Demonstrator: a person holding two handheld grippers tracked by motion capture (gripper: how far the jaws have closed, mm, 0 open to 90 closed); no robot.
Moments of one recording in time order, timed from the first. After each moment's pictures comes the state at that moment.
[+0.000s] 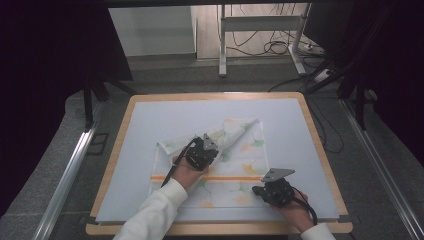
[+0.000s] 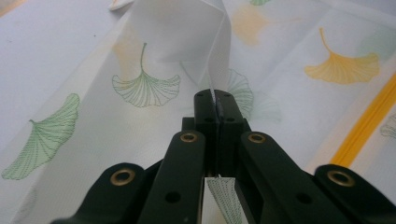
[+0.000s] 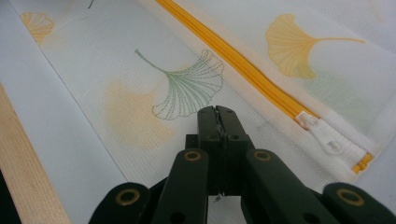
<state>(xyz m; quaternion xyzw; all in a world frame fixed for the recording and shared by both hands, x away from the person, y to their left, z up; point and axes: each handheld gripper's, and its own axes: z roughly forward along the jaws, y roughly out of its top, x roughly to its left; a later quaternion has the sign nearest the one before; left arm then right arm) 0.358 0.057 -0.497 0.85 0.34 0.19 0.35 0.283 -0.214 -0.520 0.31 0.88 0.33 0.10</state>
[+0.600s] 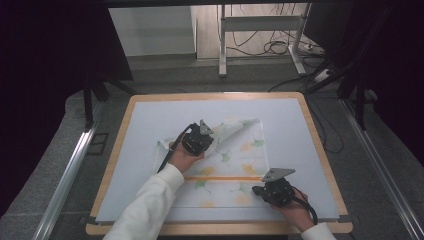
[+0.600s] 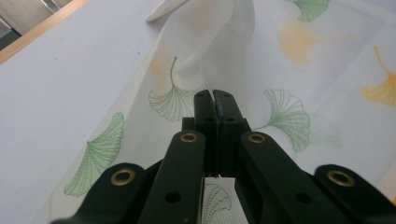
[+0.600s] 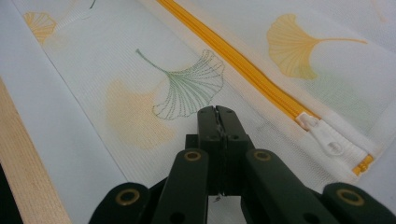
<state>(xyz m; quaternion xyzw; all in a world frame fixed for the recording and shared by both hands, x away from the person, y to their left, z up) 0.395 0.072 -0.482 0.85 0.35 0.20 0.34 0.284 -0.215 -0.520 0.31 0.89 0.33 0.09</state>
